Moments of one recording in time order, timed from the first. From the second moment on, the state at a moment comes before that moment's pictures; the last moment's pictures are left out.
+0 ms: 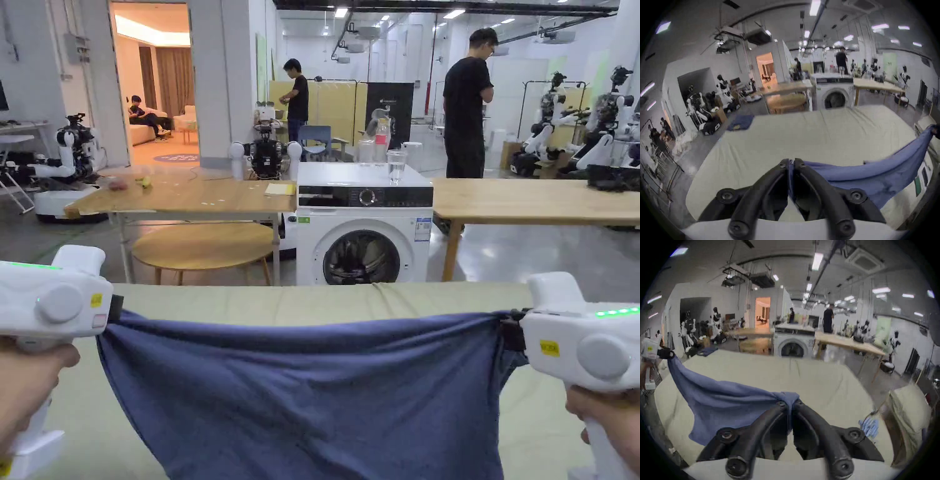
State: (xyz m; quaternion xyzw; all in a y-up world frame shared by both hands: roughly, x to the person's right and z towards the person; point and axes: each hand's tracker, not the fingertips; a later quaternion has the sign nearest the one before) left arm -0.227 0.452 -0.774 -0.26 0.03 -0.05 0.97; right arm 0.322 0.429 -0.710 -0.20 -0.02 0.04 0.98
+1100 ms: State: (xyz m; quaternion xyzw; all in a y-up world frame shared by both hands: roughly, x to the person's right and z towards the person) left arm -0.239 0.438 -0.763 -0.20 0.04 0.01 0.98; right arm 0.308 0.398 -0.719 -0.18 -0.06 0.02 0.98
